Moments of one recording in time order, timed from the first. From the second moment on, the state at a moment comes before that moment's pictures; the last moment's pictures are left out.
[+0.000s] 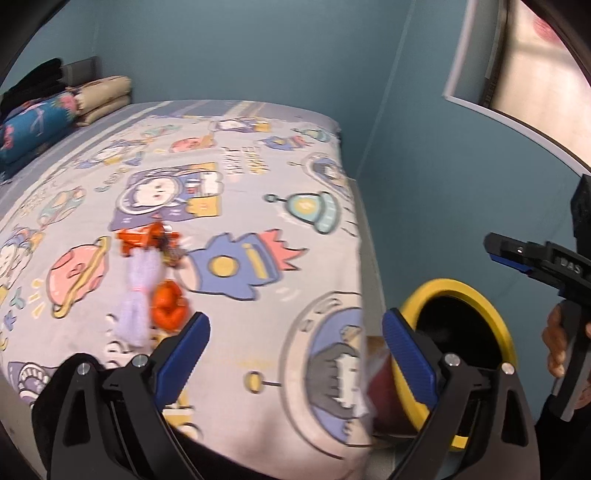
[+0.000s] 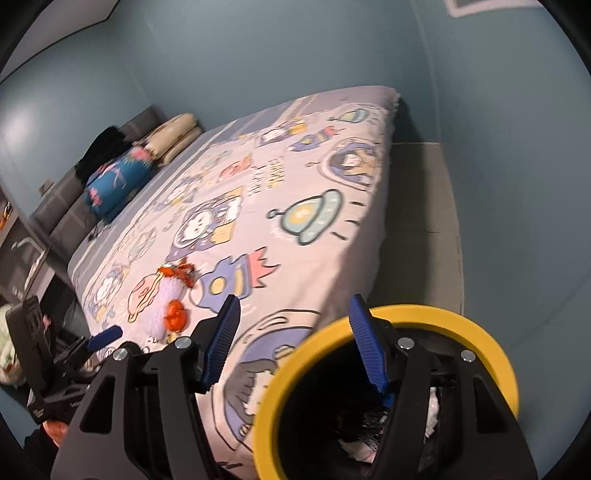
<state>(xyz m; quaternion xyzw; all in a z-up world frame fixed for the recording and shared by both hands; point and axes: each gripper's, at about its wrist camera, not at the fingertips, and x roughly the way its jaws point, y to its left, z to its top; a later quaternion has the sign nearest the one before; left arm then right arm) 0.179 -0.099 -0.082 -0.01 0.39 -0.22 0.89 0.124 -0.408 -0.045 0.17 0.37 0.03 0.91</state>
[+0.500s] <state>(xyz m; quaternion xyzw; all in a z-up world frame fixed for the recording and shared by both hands) 0.238 0.009 -0.120 -0.05 0.41 -0.12 0.90 0.240 -0.299 -0.062 0.13 0.42 0.12 0.89</state>
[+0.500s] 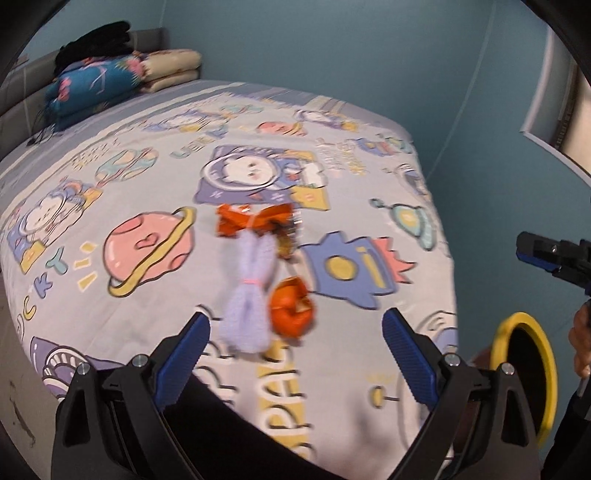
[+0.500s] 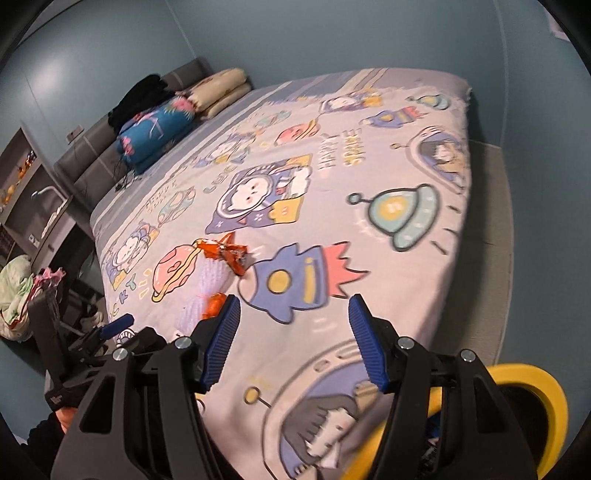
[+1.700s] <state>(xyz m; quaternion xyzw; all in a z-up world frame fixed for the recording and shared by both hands) 0.319 0.038 -0.210 -0.13 0.49 -0.12 0.85 0.451 -0.094 -0.177 -0.03 0.58 0.17 0.80</state>
